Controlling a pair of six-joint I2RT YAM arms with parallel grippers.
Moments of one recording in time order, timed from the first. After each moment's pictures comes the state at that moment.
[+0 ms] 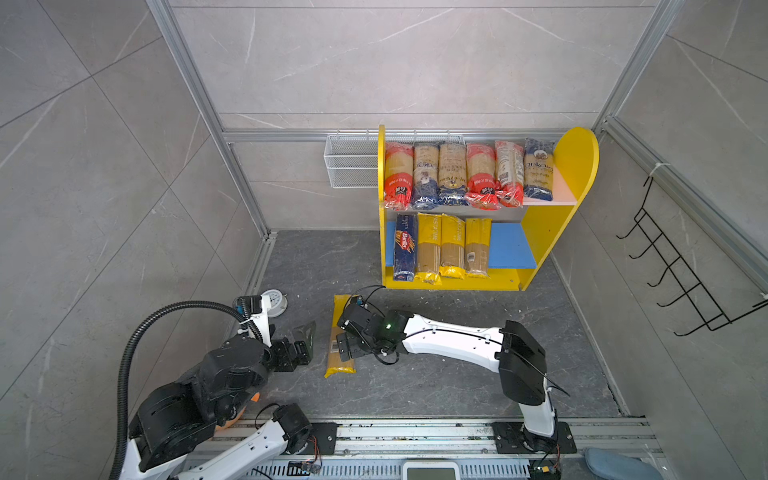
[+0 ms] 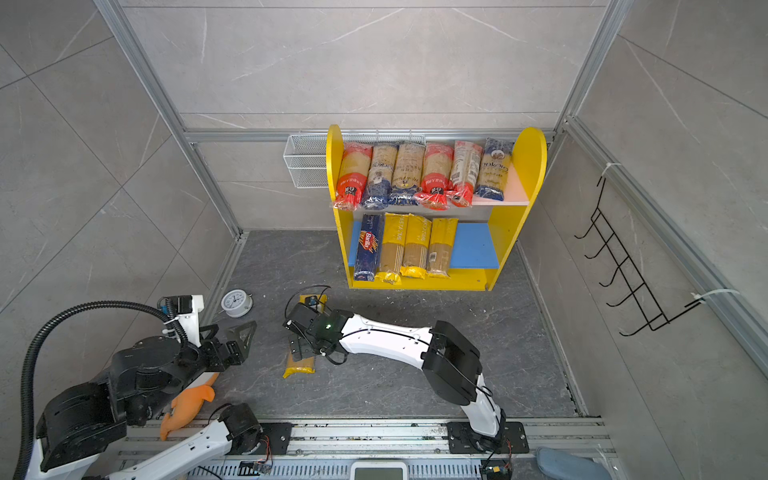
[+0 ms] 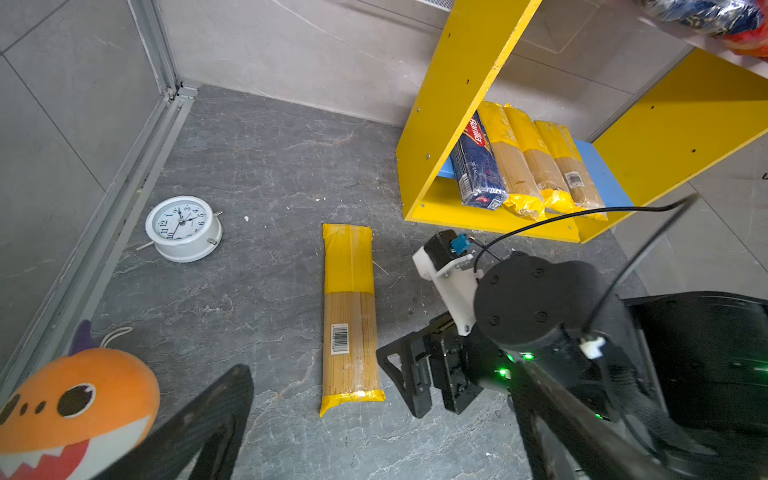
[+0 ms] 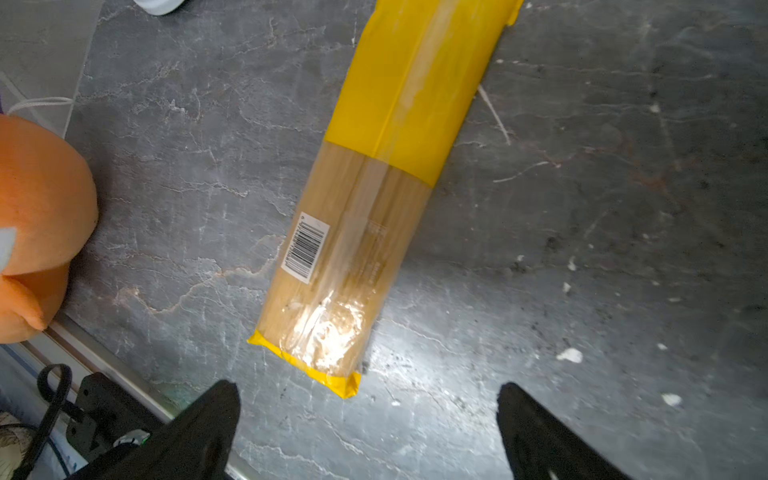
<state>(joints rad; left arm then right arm) -0.86 0.54 1.26 -1.26 -0.50 -0.61 1.18 2.07 1.73 -0.71 0.13 0.76</state>
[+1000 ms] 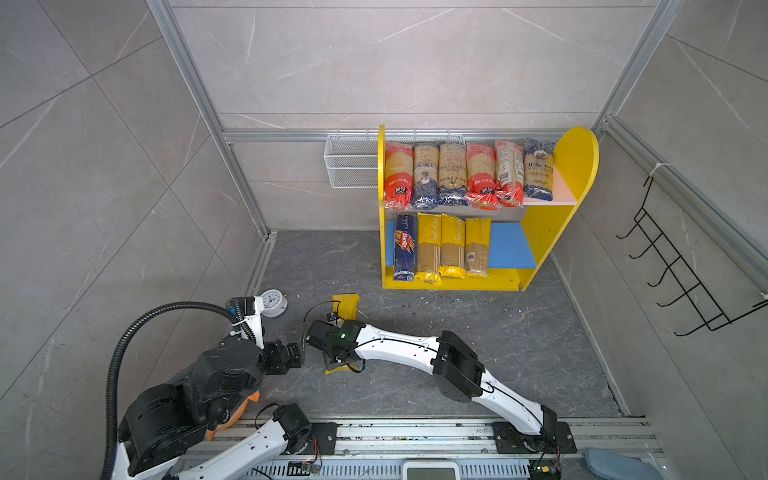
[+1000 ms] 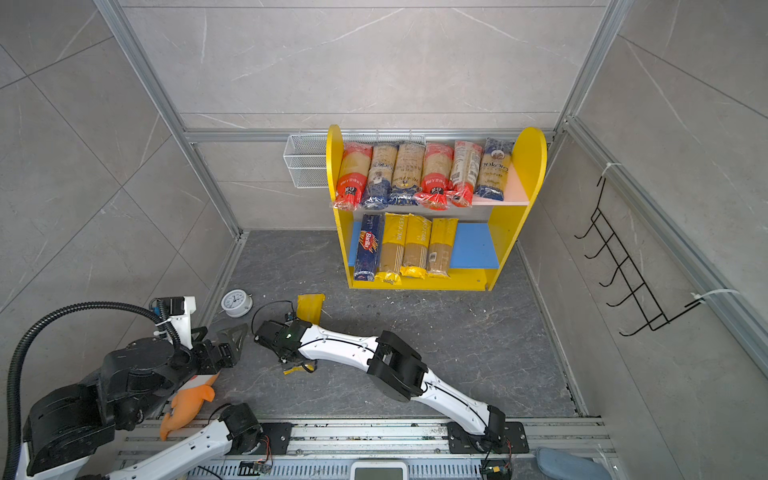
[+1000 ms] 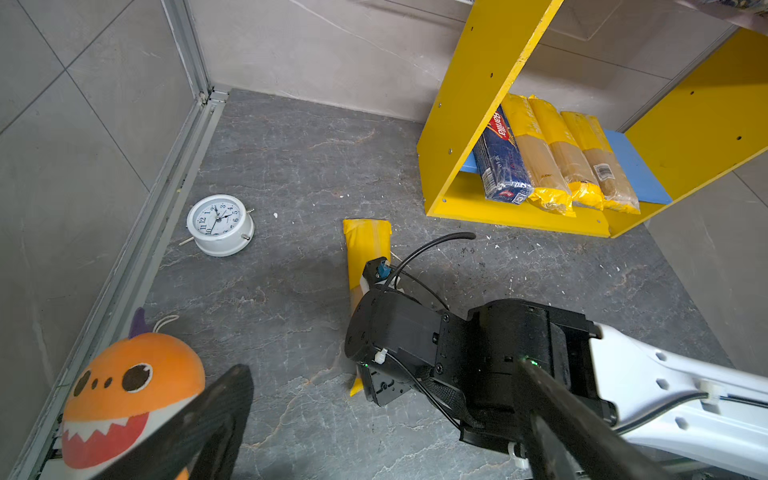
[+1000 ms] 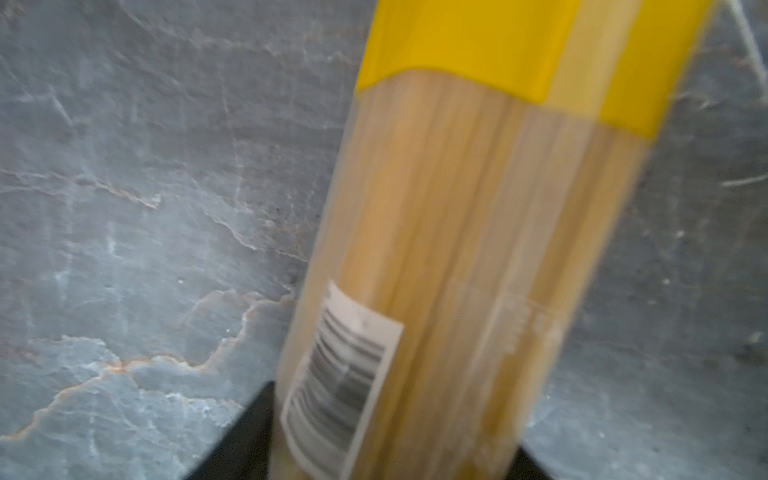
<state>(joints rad) -0.86 0.57 1.31 -1.35 -0.54 -0.60 1.22 2.53 2.25 -0.98 0.19 0.80</state>
